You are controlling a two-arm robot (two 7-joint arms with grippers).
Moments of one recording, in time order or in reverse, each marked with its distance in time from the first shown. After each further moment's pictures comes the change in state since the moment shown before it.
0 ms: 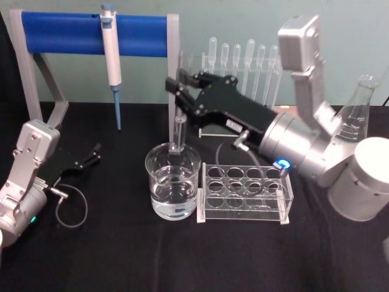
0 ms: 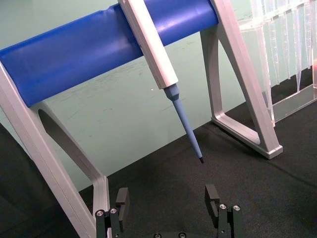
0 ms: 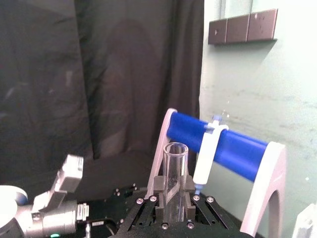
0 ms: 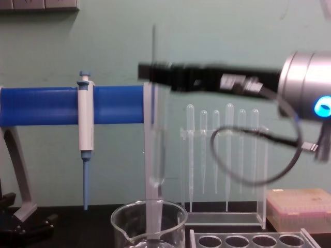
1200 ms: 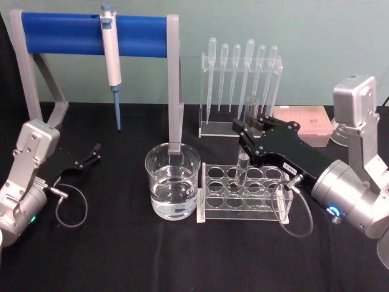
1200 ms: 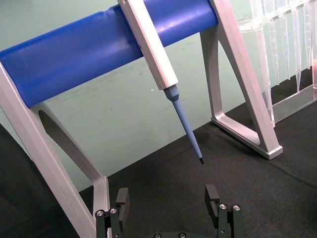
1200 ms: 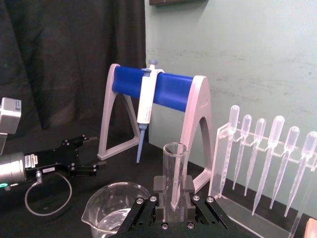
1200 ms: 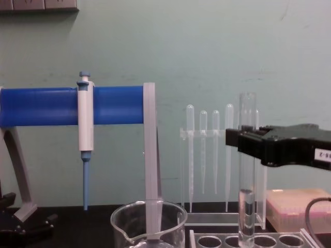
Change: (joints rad) left arm 0.000 0.000 0.000 0.000 0.000 0.000 0.000; right arm -0.250 0.118 0.139 -0.088 -0.034 -0.031 -0.114
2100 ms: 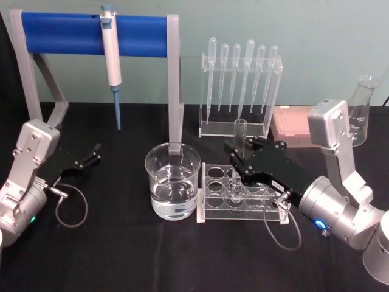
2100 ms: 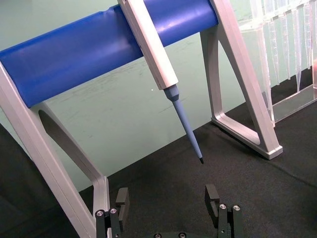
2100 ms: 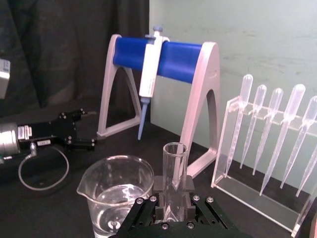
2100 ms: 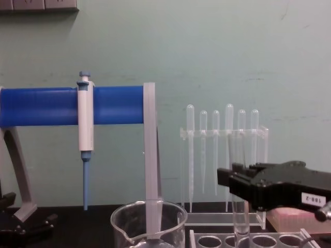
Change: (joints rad) left arm 0.000 0.000 0.000 0.000 0.000 0.000 0.000; right arm 0.007 -0.034 -0.035 0.102 -0.071 -0.035 0.031
